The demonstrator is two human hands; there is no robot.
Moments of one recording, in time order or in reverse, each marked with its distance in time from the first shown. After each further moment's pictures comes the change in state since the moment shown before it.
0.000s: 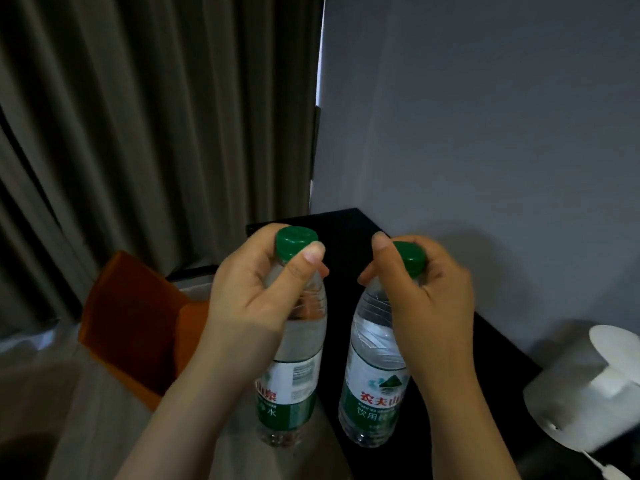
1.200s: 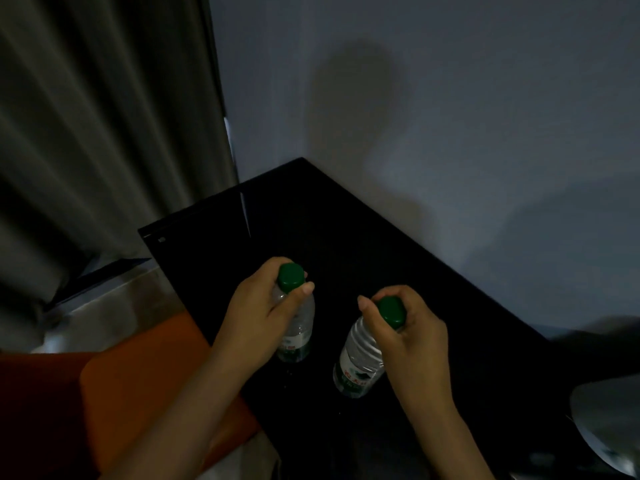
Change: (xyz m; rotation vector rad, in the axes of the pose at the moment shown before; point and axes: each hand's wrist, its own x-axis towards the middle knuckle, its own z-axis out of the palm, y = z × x) left_hand 0.267 -0.343 0.100 0.147 -0.455 -0.315; right_hand 0.212 0.288 0.072 -0.388 0.153 0.416
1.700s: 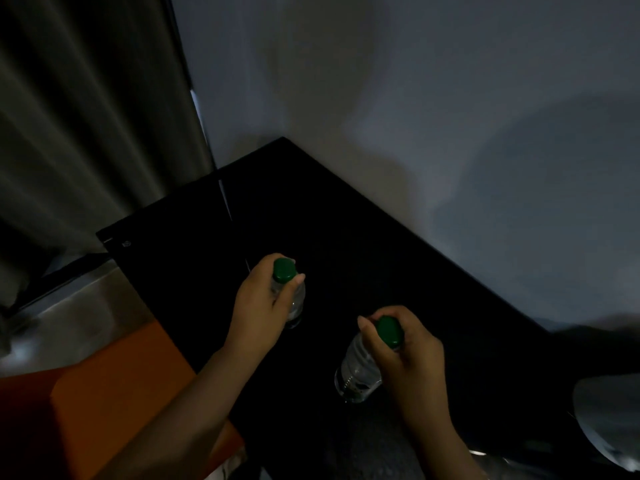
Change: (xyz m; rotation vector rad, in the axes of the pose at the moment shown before) left_hand 0.077 -0.066 0.034 0.078 -0.002 -0.040; right_hand 0.038 0.043 0.025 -0.035 -0.043 0.093
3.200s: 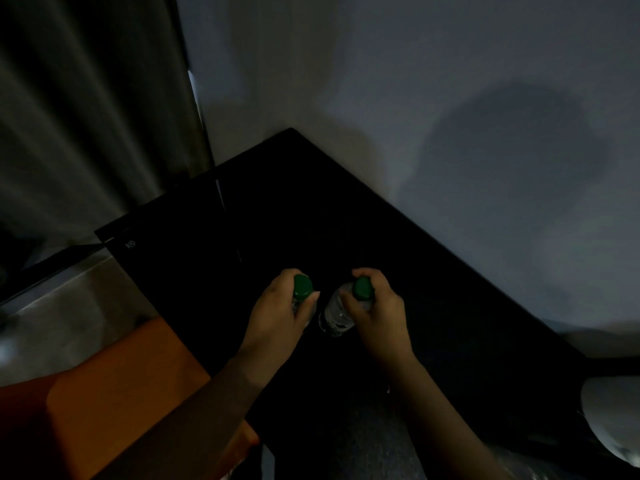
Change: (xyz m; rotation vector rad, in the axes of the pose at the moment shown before) left_hand 0.022 -0.050 -0.019 0.201 -0.106 0.046; right_hand 0.072 0.027 0.094 -0.062 -0.108 0.019
